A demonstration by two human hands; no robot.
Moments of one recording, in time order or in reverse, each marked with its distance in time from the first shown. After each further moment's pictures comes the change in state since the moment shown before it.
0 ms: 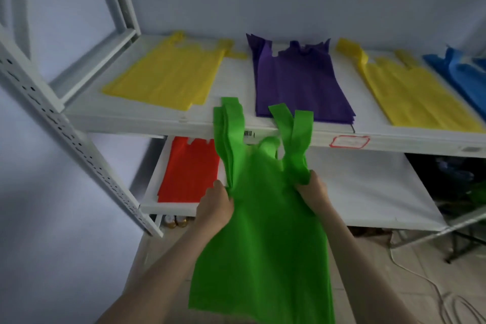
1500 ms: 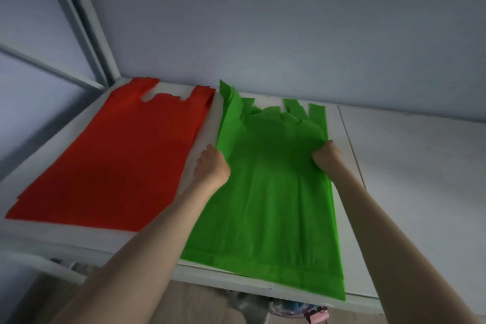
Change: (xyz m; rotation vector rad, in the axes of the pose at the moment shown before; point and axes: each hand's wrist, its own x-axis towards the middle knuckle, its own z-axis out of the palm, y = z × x) left_hand 0.498 -0.119 0.293 0.013 0.239 -0.166; right_hand 0.489 0.150 0.281 -0.078 0.080 -0.012
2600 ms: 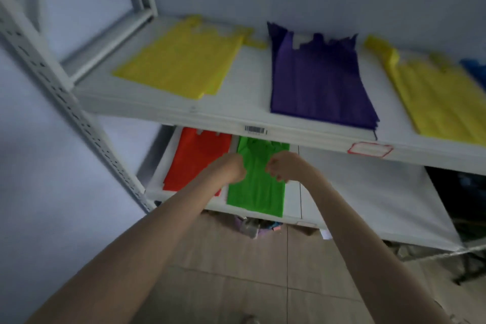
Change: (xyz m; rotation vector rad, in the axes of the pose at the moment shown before) left_hand -0.370 0.082 -0.439 0.218 -0.402 0.287; right_hand -0.451 -0.230 -0.325 -0.374 -0.553 -0.276
